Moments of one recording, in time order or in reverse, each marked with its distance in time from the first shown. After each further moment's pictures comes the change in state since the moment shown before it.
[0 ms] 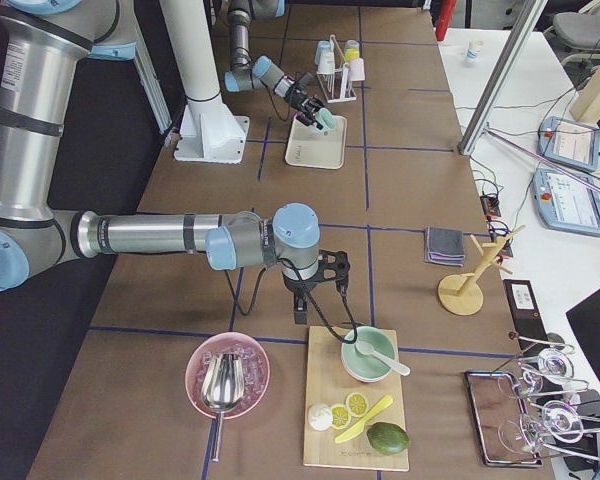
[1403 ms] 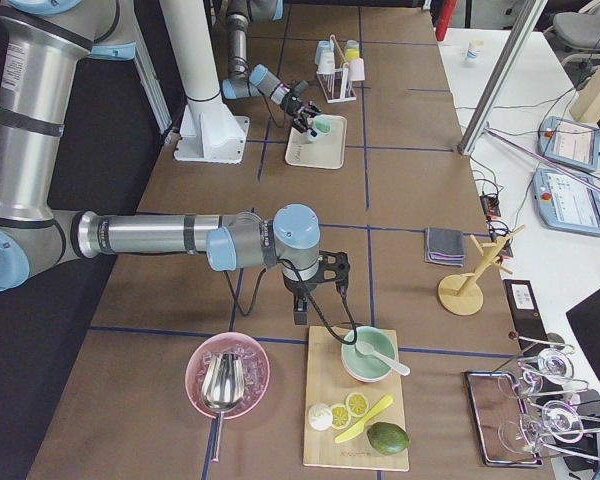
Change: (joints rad) left arm 0.020 -0.004 0.053 -0.055 0.010 0.001; right arm 0.000 0.001 -0.002 0.000 0.002 0.000
